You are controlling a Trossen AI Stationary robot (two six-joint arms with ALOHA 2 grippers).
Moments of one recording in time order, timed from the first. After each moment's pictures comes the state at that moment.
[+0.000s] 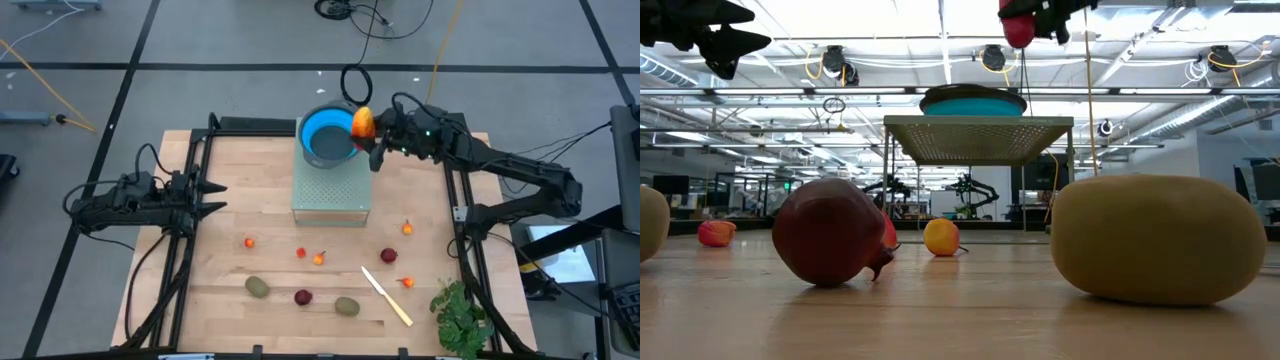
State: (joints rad) left arm 0.02 0.01 0.42 -0.44 -0.05 -0.13; right arm -0.37 1.21 1.16 -0.12 0.00 0.07
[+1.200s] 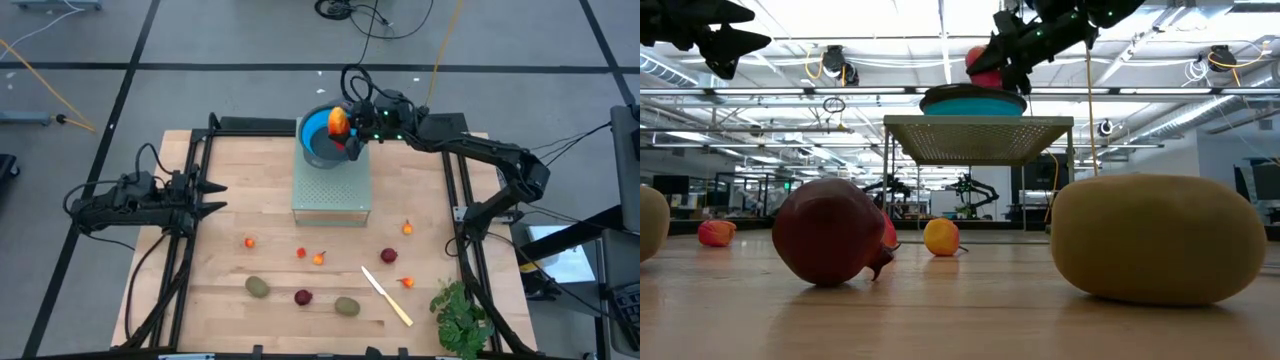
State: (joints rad) left arm 0.02 0.01 0.42 -0.44 -0.05 -0.14; right arm -0.53 1.52 1.28 -0.11 -0.27 0.11
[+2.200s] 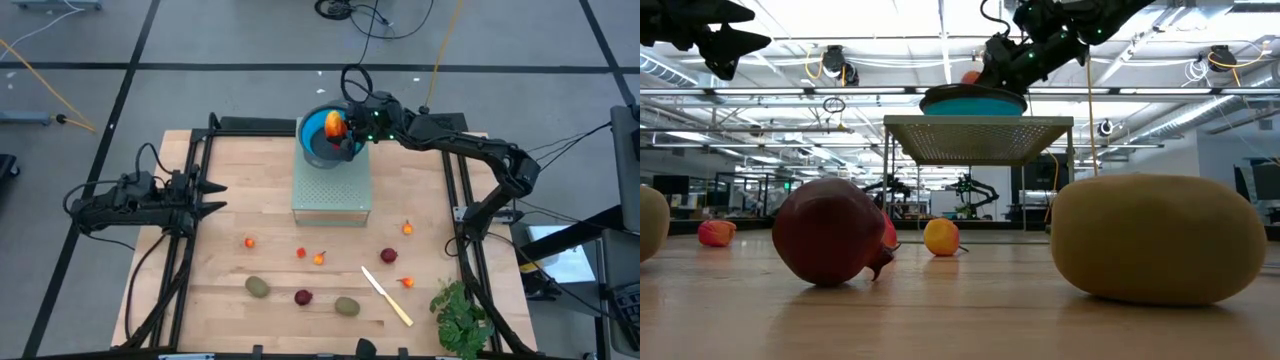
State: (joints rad) left arm 0.02 0.01 0.42 -0.44 -0.05 -0.16; right arm -0.54 1.61 1.28 -0.10 -0.27 0.07
